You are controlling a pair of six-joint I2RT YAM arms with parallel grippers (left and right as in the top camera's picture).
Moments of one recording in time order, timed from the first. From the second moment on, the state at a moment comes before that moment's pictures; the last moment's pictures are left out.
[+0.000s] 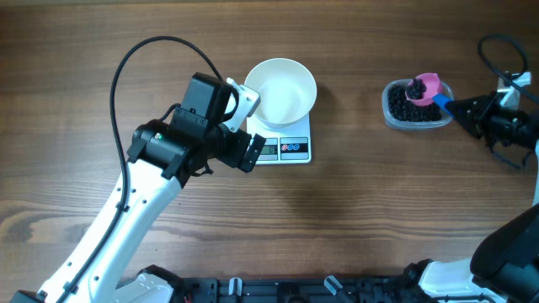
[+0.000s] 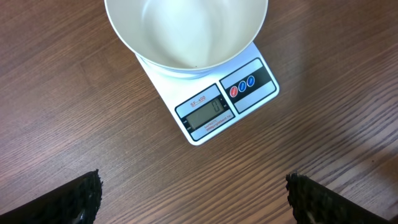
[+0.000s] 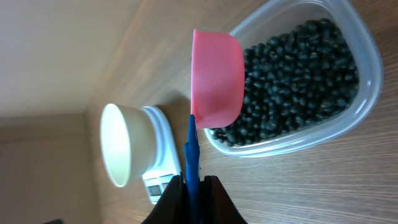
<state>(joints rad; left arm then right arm) -0.45 1.34 1.24 -0.93 0.09 0.08 -0.60 1.63 1.25 -0.88 -0.89 0.11</state>
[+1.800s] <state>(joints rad) -0.45 1.34 1.23 -0.93 0.09 0.08 0.22 1.53 1.27 -0.51 -0.53 -0.05</state>
